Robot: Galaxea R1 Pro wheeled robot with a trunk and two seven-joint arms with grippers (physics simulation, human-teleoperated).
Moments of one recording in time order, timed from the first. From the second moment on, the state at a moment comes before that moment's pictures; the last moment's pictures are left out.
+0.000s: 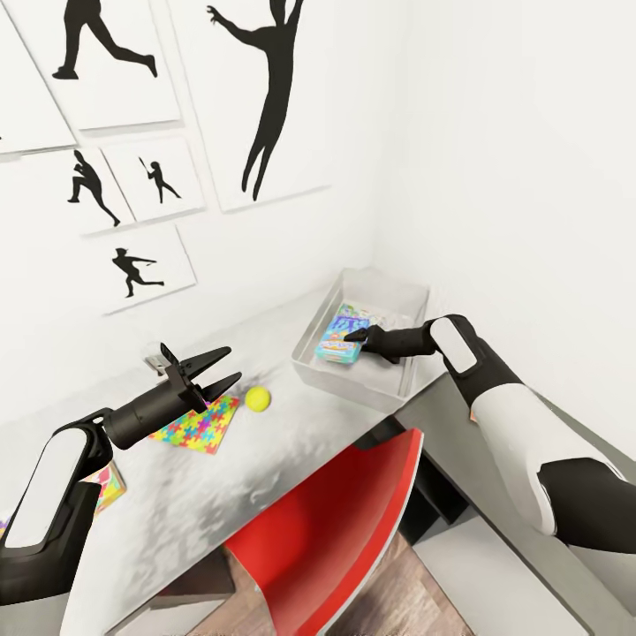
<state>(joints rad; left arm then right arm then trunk) -0.49 0.16 0.12 -1.61 1.52 1.03 -0.18 -1.21 -0.05 0.18 -0.65 -0.84 0.99 0.13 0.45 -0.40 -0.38</state>
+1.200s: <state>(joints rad) -0.49 0.16 0.12 -1.61 1.52 1.03 -0.18 -1.21 -0.05 0.18 -0.65 -0.85 0.99 0.14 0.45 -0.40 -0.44</state>
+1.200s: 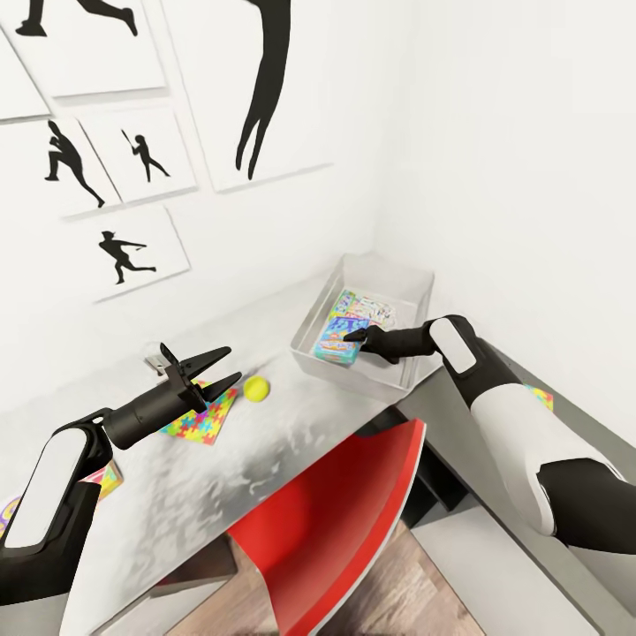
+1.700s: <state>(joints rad) -0.49 0.16 0.12 -1.61 1.52 1.03 -0.19 -1.21 -0.05 0.18 -0.68 -0.85 0.99 0.13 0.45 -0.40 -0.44</state>
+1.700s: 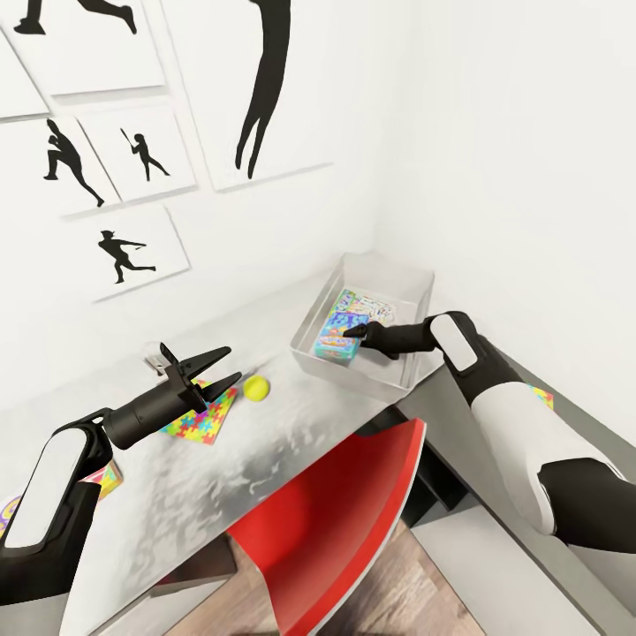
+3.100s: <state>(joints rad) -0.49 0.16 0.12 -1.61 1.52 1.03 -0.19 -1.21 -0.09 0.18 -0.69 -0.84 0.99 0.14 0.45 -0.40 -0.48</state>
